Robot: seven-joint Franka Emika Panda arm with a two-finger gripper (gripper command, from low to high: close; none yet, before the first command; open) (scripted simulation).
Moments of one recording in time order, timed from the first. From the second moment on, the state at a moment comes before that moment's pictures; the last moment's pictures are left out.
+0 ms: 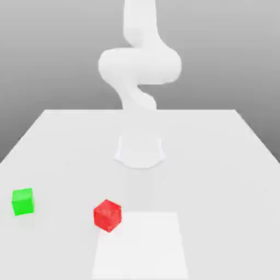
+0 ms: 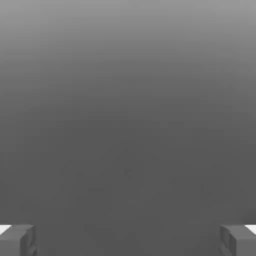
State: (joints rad) arm -0.03 -0.73 0.00 -2.36 0.00 2.35 0.84
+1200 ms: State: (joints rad) arm -0.22 0.07 -0.01 -2.86 0.01 2.94 1.16
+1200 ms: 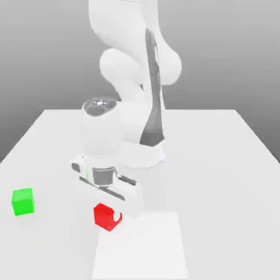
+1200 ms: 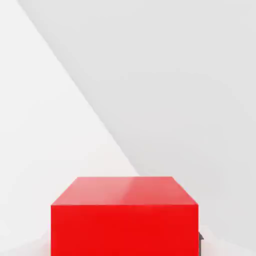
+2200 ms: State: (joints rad) arm -0.67 0.17 -0.19 -2.65 0.10 2.81 0.48
